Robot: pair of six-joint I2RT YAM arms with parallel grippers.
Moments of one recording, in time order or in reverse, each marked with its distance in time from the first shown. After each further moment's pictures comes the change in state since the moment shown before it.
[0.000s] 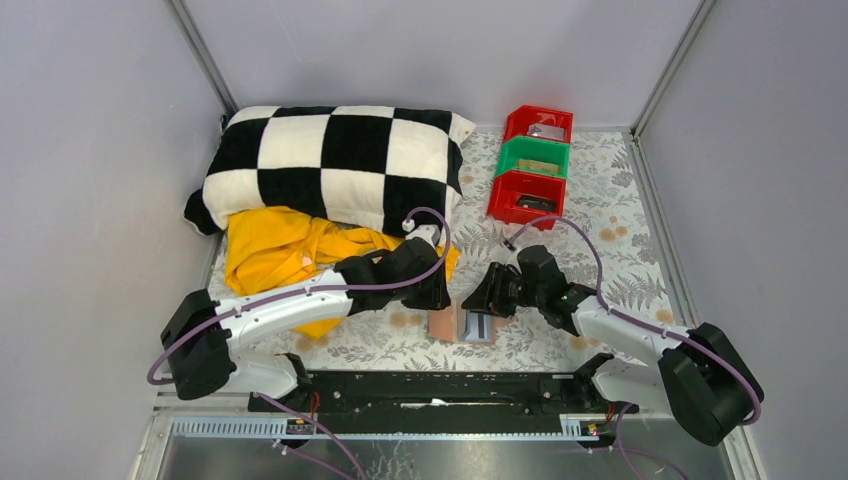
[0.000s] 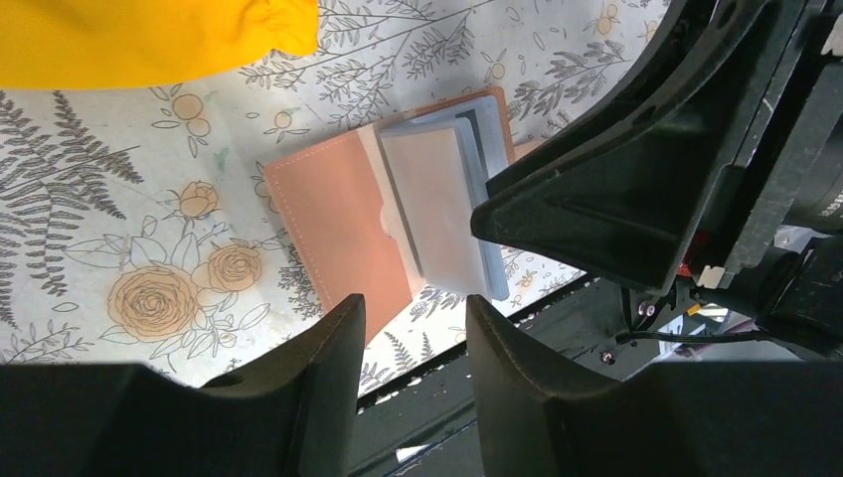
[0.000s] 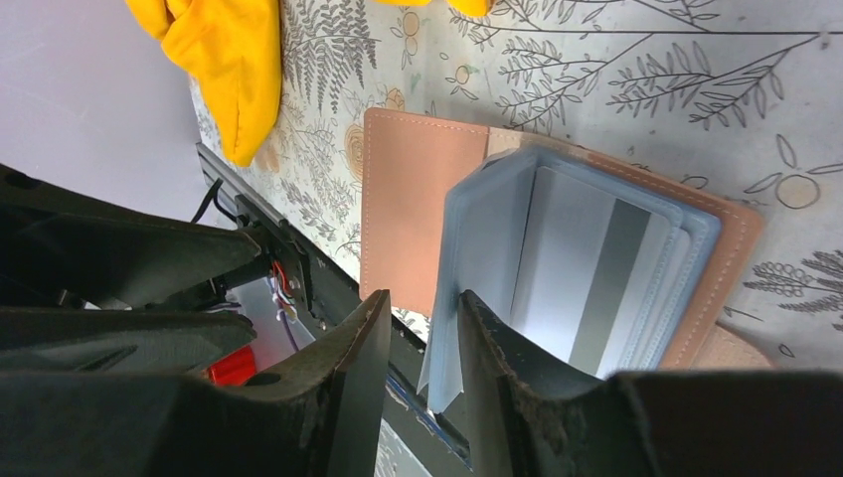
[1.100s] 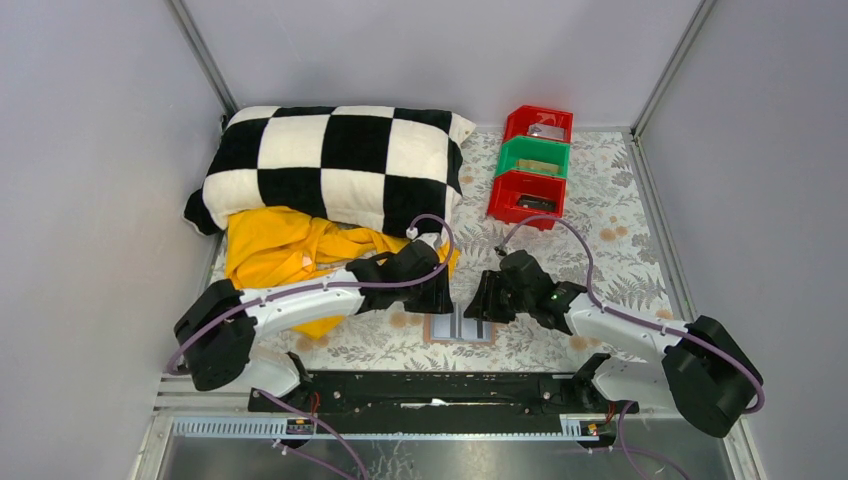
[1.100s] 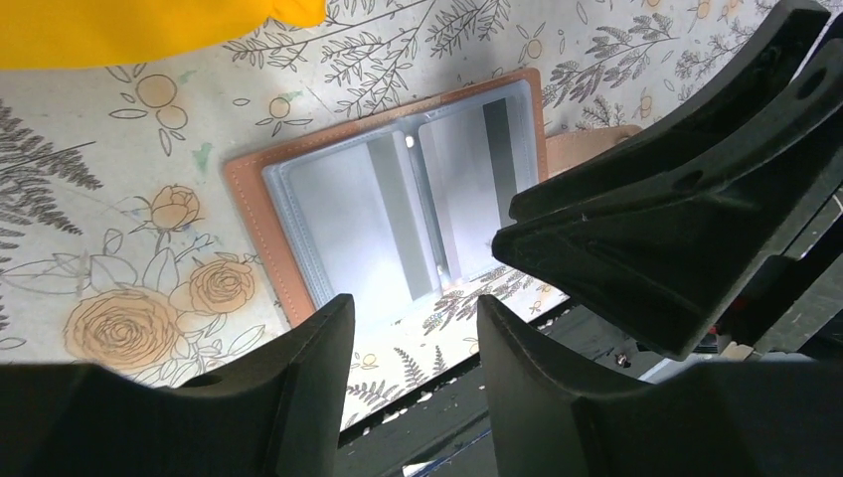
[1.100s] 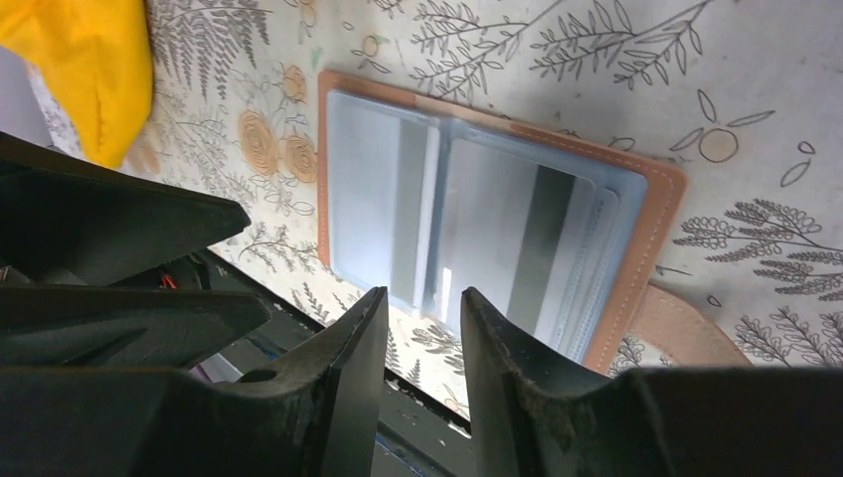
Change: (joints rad) left arm 0.048 0.062 -0.081 0.106 0.099 -0.004; right arm 0.130 0.032 0.079 -0.175 0.216 -0.066
